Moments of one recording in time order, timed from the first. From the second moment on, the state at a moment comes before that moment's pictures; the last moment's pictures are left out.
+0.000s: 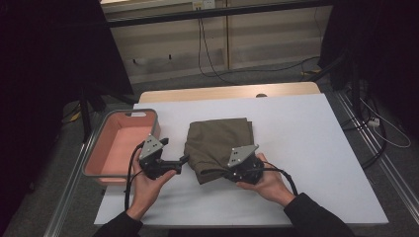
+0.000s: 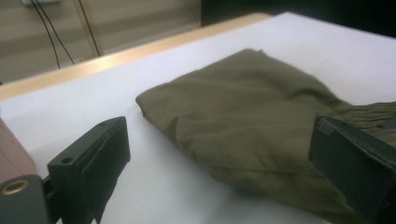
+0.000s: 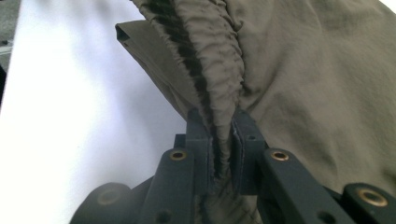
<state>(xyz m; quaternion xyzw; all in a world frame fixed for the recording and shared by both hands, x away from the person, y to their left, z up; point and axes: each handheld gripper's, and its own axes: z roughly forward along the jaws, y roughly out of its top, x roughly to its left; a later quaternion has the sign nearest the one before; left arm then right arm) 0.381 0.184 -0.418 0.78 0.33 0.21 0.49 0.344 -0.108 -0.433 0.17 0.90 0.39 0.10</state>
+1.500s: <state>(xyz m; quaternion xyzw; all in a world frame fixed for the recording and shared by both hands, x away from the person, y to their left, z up) 0.519 0.145 -0.473 0.81 0.42 0.11 0.40 0.320 -0.097 -0.438 0.15 0.90 0.40 0.09</state>
